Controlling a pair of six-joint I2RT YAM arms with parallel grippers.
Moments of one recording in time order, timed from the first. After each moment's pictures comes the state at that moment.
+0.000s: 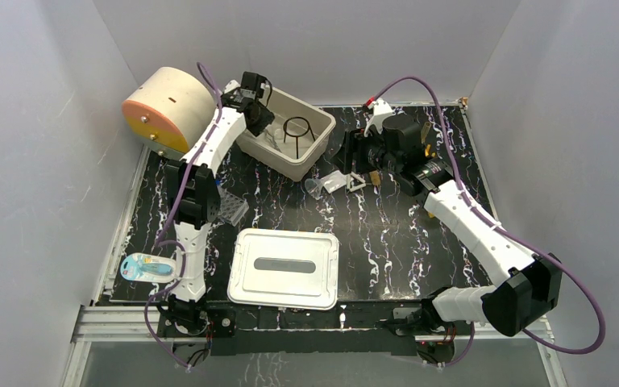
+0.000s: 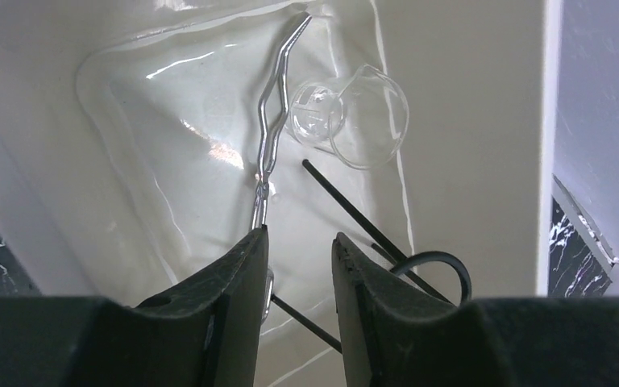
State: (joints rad) left arm -0.31 2.27 2.18 -0.81 -0.25 -1.03; right arm 0.56 1.28 1.23 -0.36 -0.18 0.31
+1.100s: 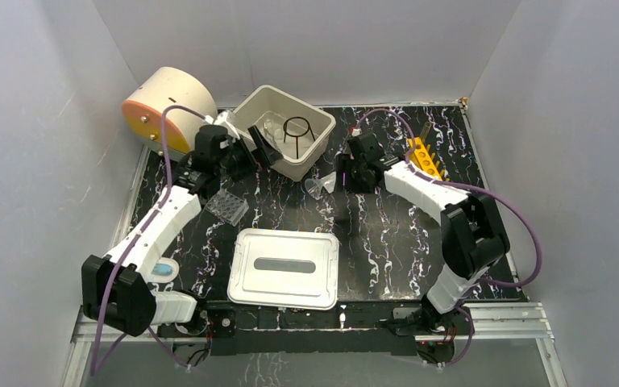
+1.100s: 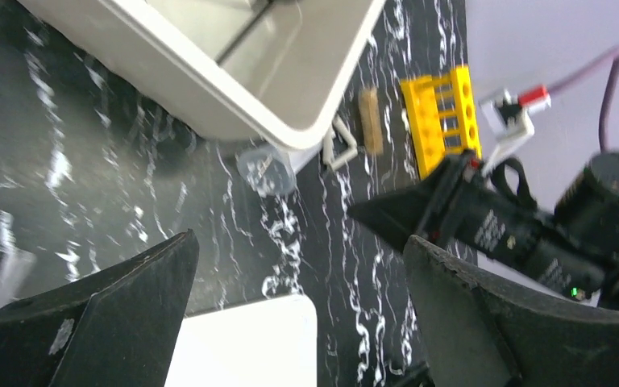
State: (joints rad) left arm -0.34 1.30 1.12 -0.31 0.19 -0.68; right arm 0.55 1.66 1.21 -0.48 0.00 0.47
